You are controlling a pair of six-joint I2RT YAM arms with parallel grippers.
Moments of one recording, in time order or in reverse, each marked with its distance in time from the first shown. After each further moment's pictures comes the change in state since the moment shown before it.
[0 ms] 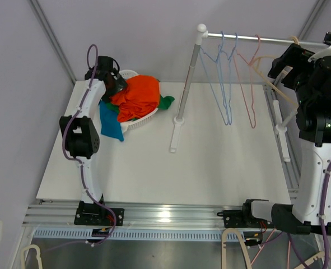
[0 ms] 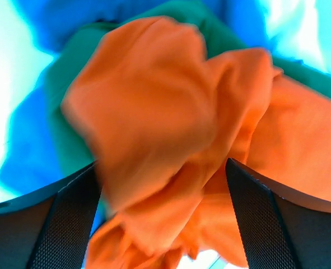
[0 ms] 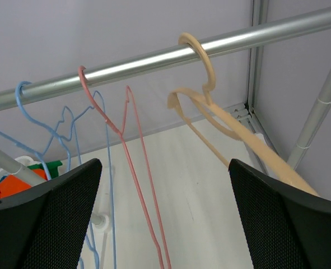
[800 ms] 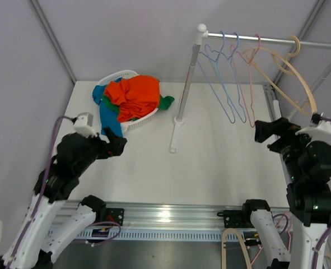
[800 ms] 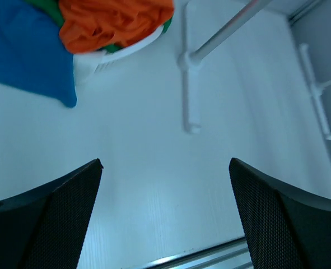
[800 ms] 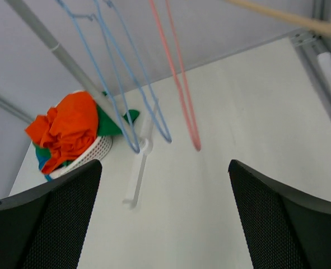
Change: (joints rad) left arm -0.361 -1.485 -1.085 0.064 0.033 0.207; right arm 0.002 -0.632 -0.681 0.022 -0.174 0.169
